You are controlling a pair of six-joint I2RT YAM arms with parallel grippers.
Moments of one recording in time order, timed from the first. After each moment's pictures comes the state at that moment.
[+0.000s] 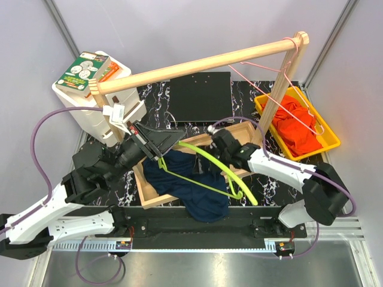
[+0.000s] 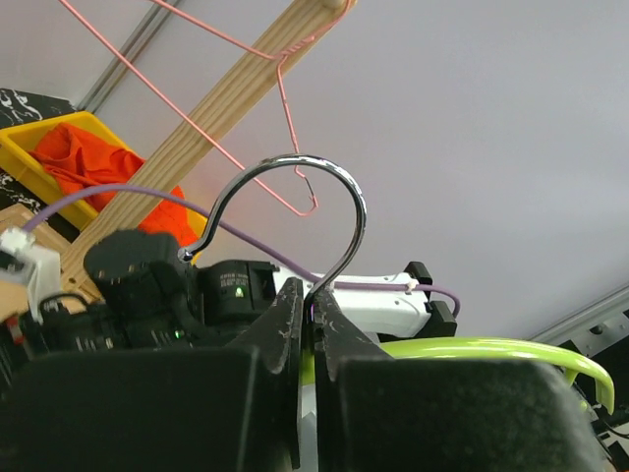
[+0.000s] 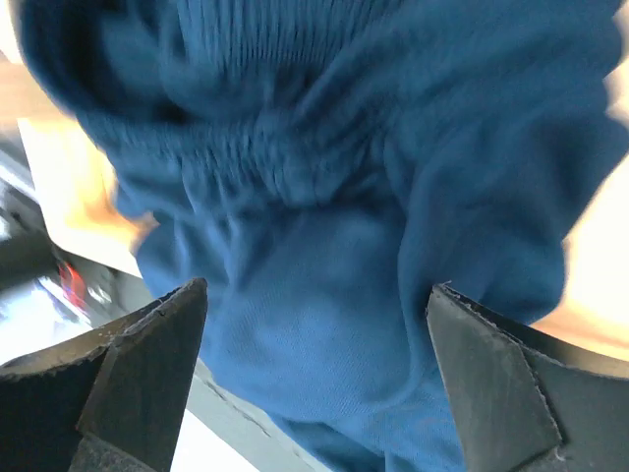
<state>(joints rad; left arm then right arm) -1.09 0.77 1.12 -0.11 -0.18 -0.82 0.76 1.45 0.94 -0.34 -0.21 0.64</state>
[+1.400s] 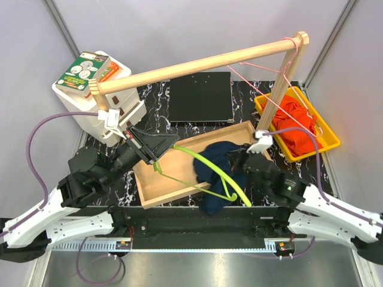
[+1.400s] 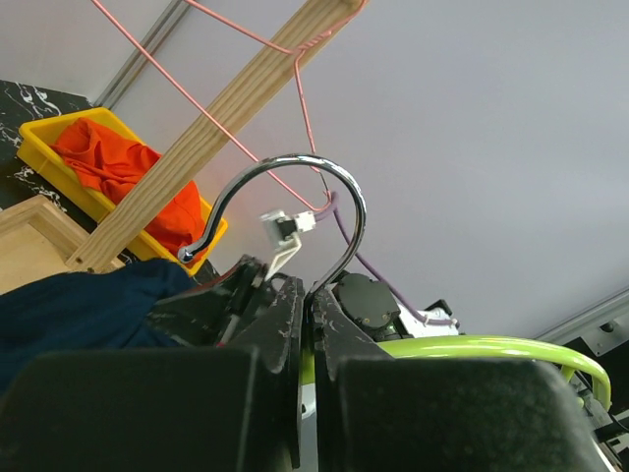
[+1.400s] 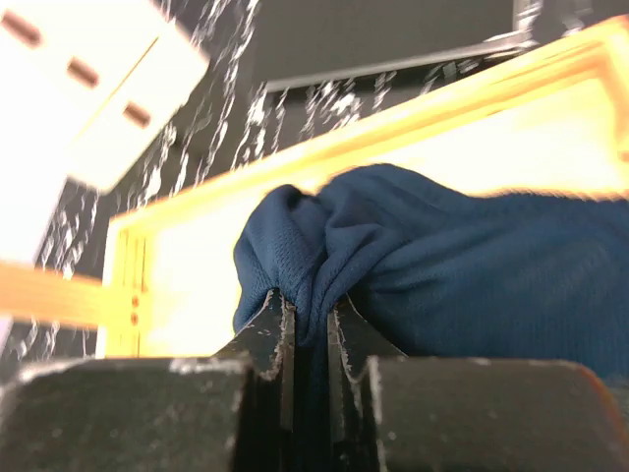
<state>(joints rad) -1.09 0.70 1.07 -0.14 -0.19 -0.82 1.05 0.82 0.74 -0.32 0.64 0.72</state>
